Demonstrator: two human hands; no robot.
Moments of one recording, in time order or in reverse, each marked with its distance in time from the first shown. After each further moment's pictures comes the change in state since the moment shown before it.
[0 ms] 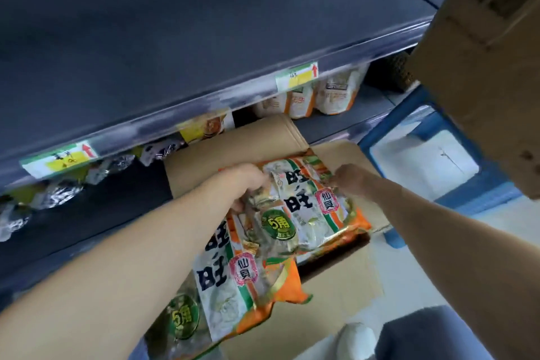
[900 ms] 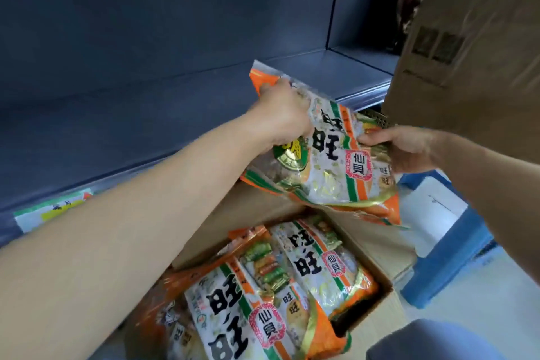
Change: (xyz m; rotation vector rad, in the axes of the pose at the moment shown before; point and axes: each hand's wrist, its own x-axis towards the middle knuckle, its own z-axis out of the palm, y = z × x) left_hand -0.075 0.059 -0.055 0.022 0.566 0.950; right_hand -0.077 -0.012 -0.111 0.822 -0.020 -0.268
